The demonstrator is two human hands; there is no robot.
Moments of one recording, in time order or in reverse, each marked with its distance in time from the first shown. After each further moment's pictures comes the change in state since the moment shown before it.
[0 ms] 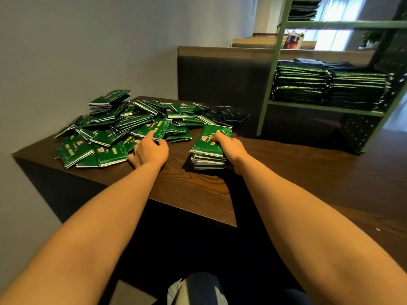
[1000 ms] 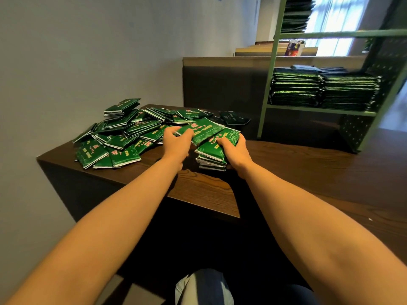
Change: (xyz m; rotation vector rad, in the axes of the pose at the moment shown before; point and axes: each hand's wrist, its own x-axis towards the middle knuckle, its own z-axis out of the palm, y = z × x) left_hand -0.063 0.059 -0.033 -0.806 -0.230 -0.026; right_hand -0.033 0.004 -0.004 0.089 0.065 -0.147
